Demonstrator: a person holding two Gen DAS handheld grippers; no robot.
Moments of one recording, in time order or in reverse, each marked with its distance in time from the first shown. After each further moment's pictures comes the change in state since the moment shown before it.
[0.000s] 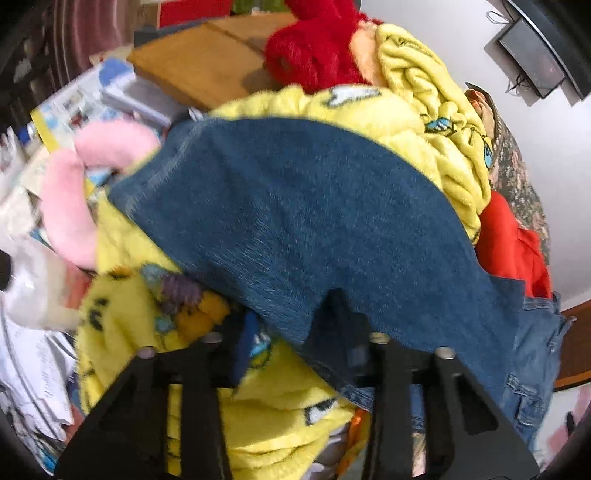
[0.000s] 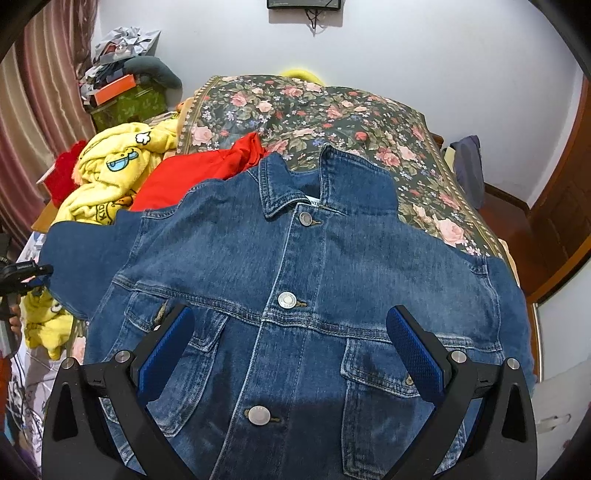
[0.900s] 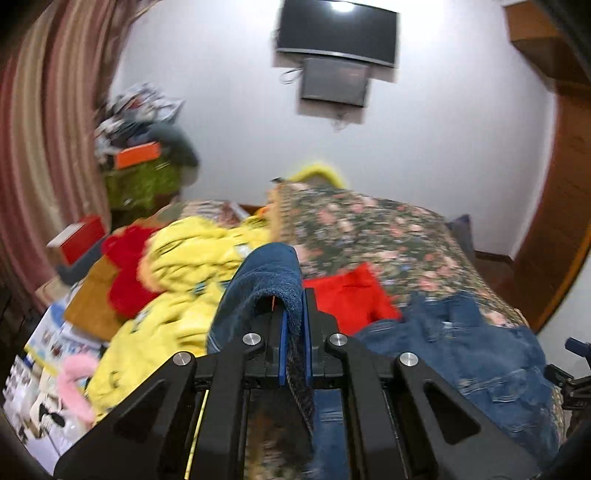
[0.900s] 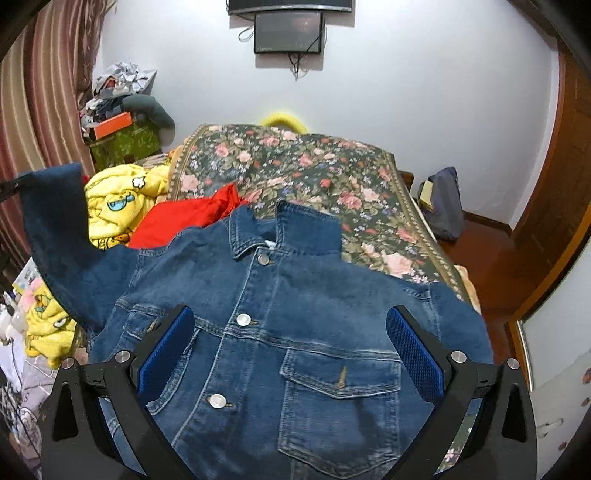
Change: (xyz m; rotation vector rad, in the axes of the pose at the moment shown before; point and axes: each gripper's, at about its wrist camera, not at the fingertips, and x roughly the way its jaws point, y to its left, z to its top) left arm -0.194 -0.266 -0.056 0.578 -0.485 -0.188; right arm -0.061 -0.039 -0.006 0.016 -0.177 -0.045
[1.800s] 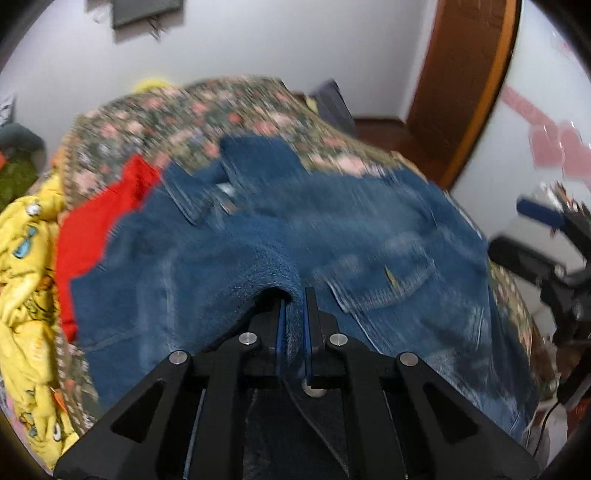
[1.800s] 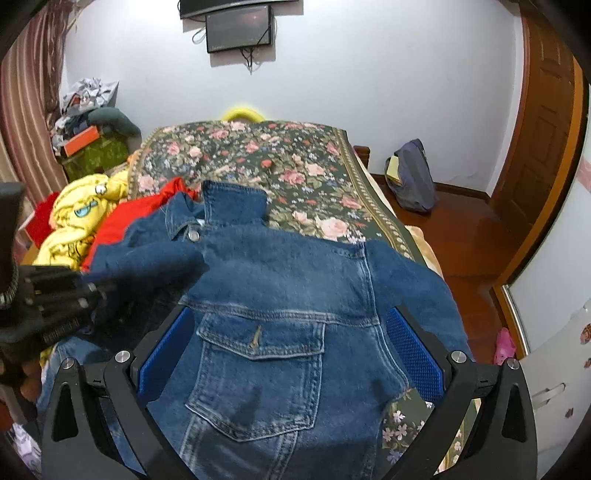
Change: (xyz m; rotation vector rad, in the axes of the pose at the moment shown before) left arm 0.060 -0.253 -0.128 0.356 0.433 -0.391; right arm -0.012 -0.072 -0.043 0.095 0.041 -0.070
